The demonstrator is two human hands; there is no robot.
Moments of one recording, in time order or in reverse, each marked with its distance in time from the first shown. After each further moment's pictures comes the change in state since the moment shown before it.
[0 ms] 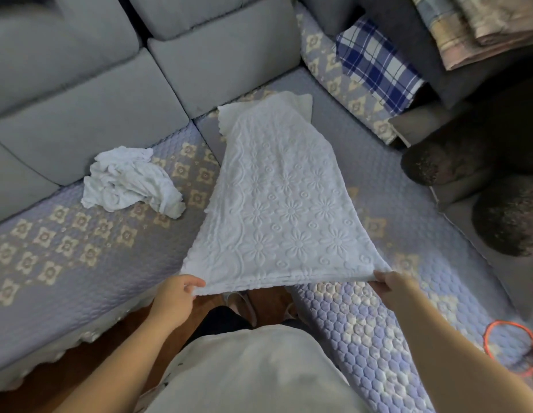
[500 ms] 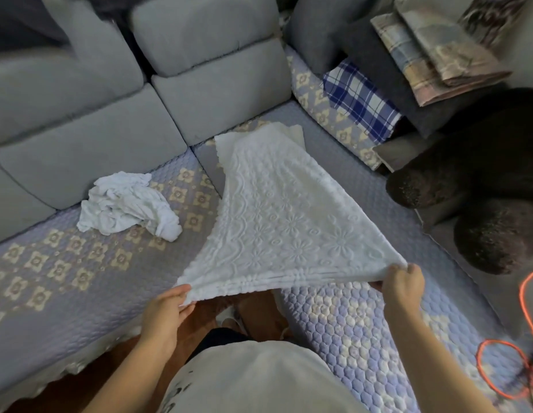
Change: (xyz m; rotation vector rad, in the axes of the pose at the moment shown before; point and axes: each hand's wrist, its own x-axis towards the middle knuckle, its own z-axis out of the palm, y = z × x) left_hand 0.002 0.005 -0.001 -0.677 0.029 -0.145; right_hand -0.080 -0.023 0.001 -0.087 0.058 -0.568
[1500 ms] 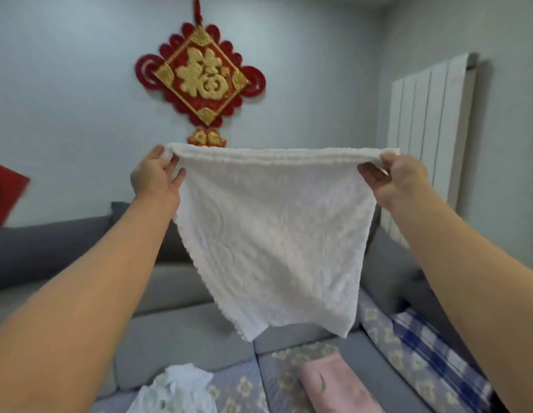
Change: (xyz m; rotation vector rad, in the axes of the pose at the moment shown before) left_hand -0.220 0.568 -0.074 -0.899 -0.195 1.108; right_hand -0.338 -0.557 0.081 0.969 -1.003 -0.531
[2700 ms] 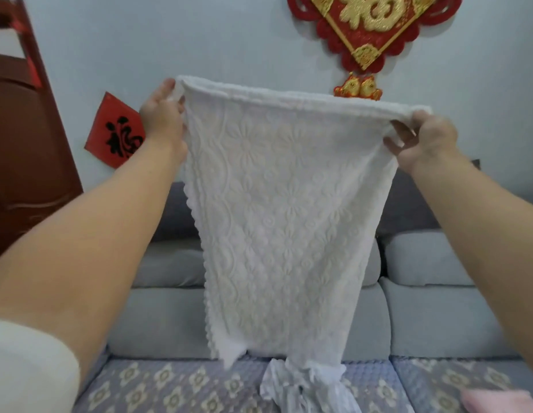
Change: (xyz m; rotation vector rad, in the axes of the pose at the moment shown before) left_hand 0.368 0.192 -0.354 0.301 0.174 0.223; right_hand -0.036 0.434 0.358 -0.033 -0.121 0.166
